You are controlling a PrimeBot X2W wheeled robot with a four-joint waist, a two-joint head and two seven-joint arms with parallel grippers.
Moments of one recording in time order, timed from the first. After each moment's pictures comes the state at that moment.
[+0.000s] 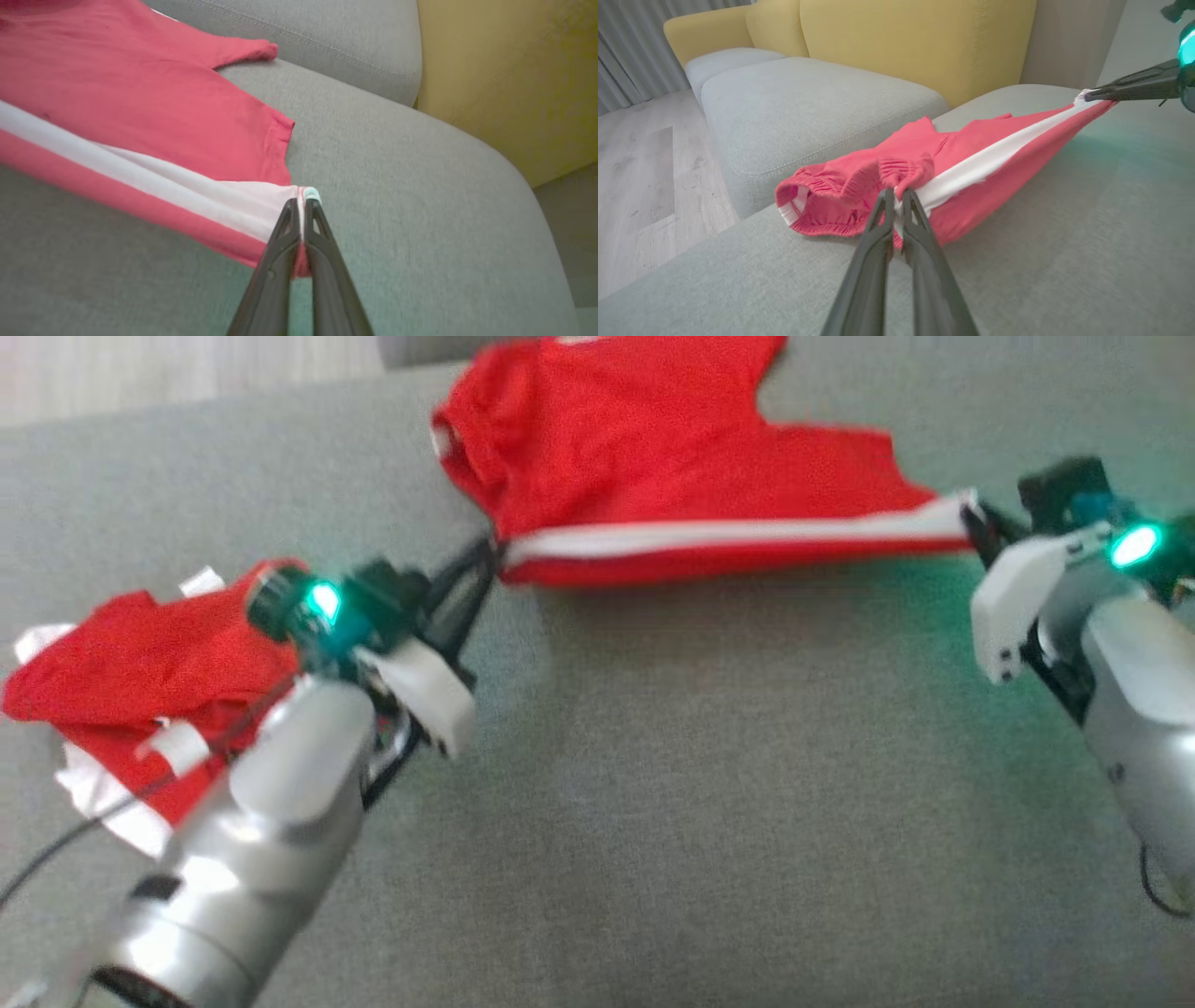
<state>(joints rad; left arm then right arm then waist) -0.82 0.21 -0.83 0.82 -0.46 -0.14 -0.24 -0.89 -0.36 0.64 1.09 0.33 0.13 -0.01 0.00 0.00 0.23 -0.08</state>
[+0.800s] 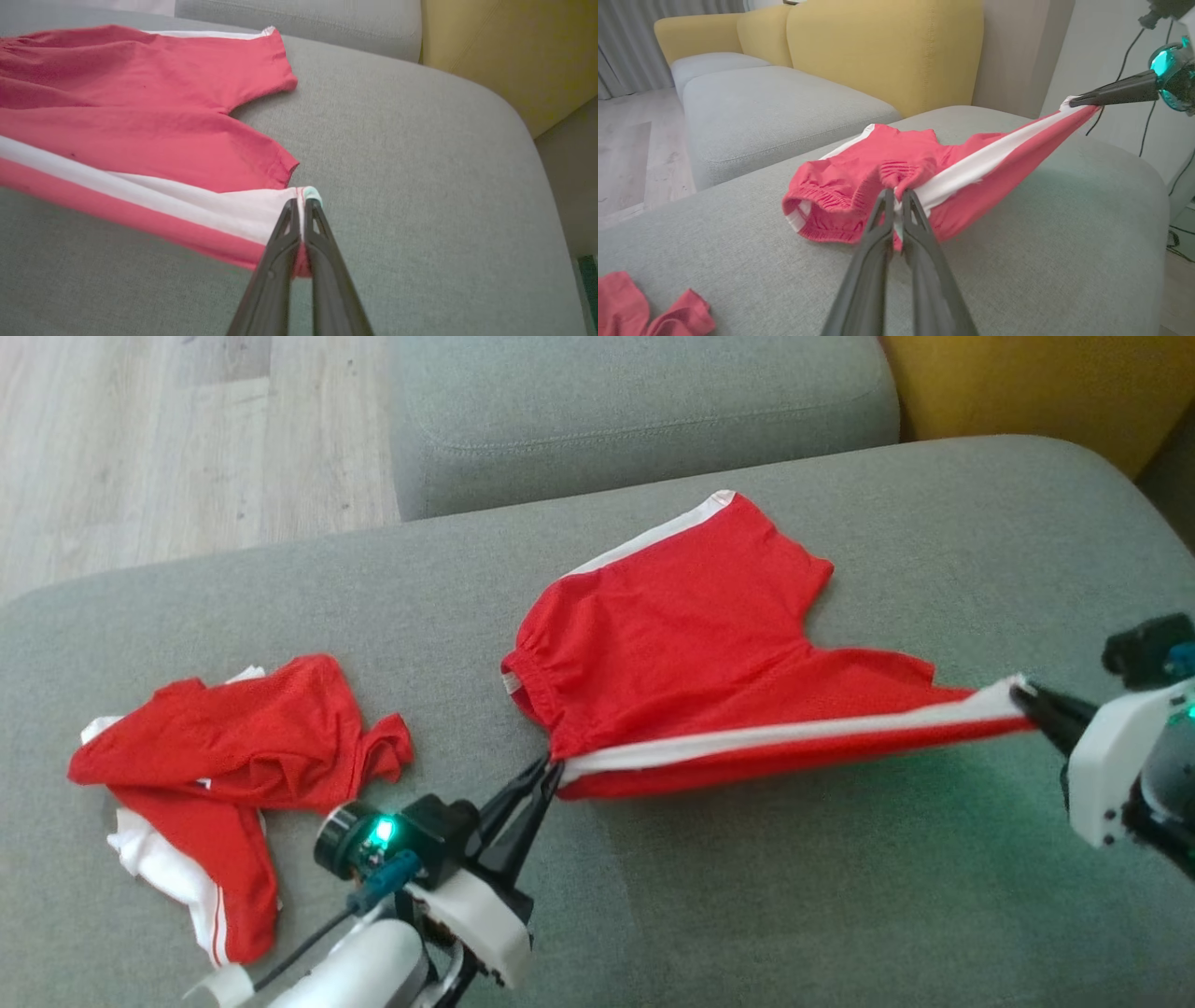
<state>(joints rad) -0.35 0.31 -0.87 0.31 -0.54 0.06 -0.13 -0.45 -0.75 0.70 0.45 0.75 0.13 0.27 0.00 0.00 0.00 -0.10</state>
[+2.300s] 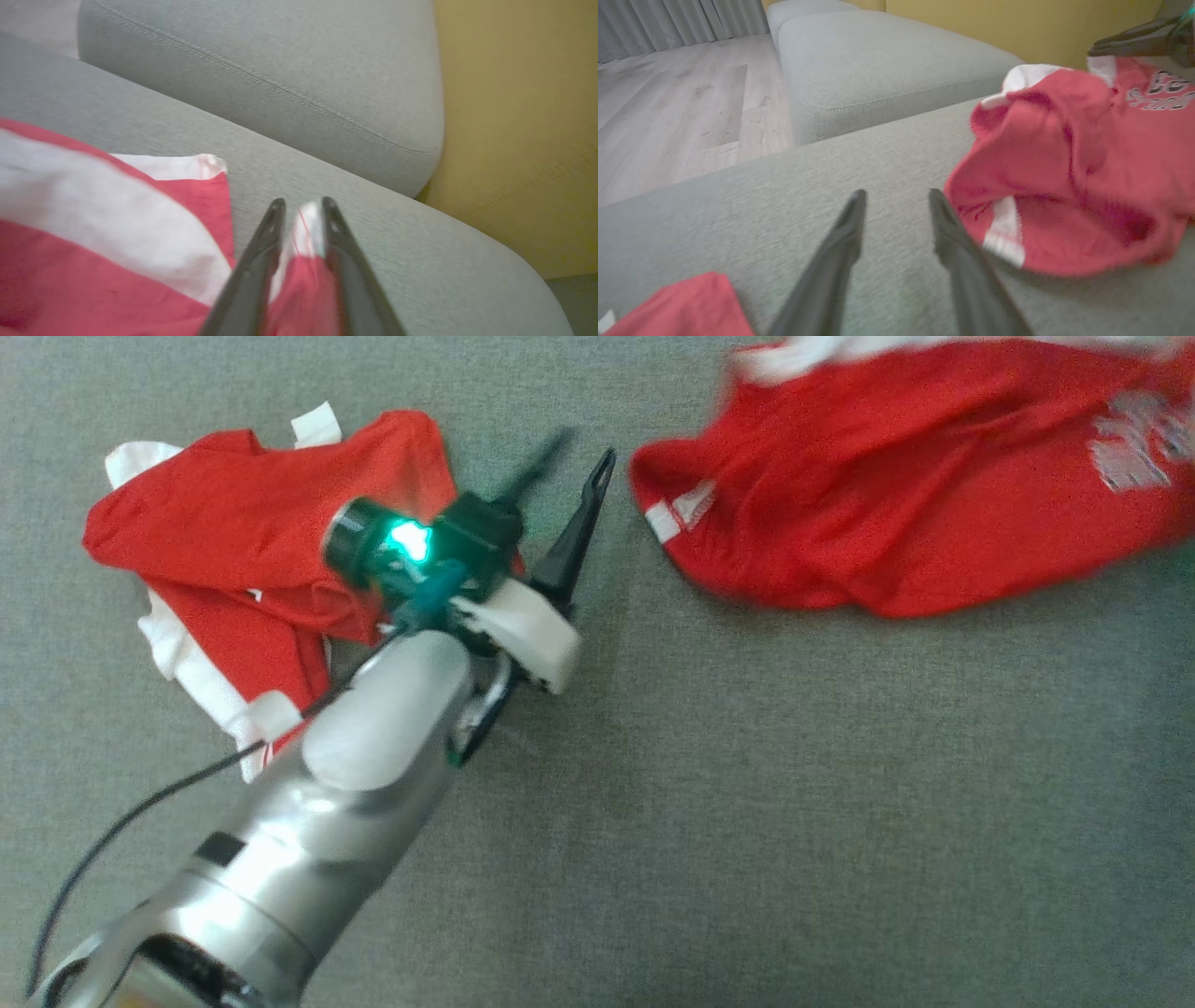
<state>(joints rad) -0.87 0.11 -0.84 0.62 -0.49 0.05 -0.17 -1.09 -0.55 0.49 0.90 0.27 0.13 0.15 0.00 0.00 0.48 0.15</state>
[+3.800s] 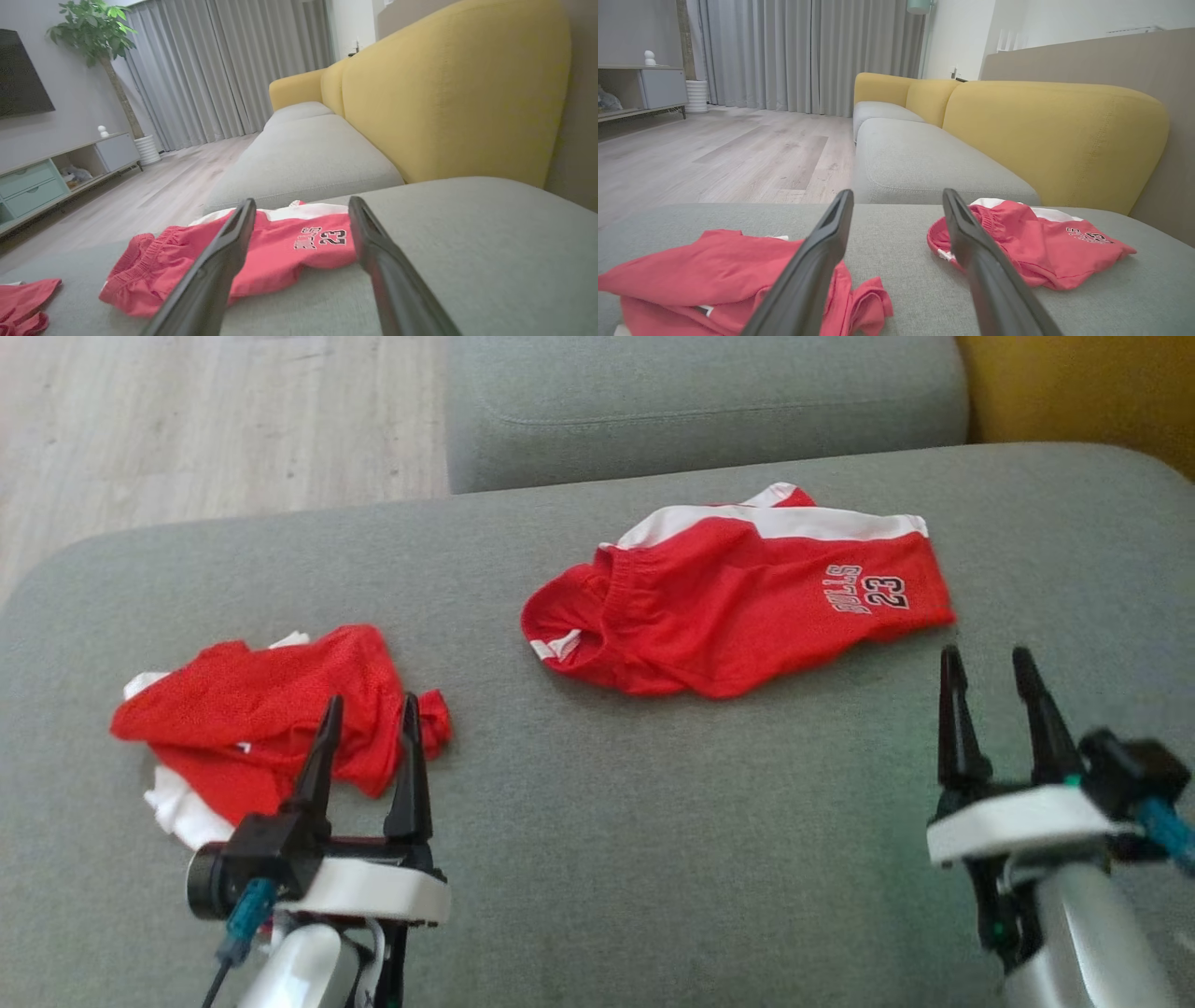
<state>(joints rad) -0.16 0.20 -0.43 0.22 -0.46 0.19 -0.26 -0.20 -0.07 -0.01 0.39 0.24 0.13 -0.25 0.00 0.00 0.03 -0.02</state>
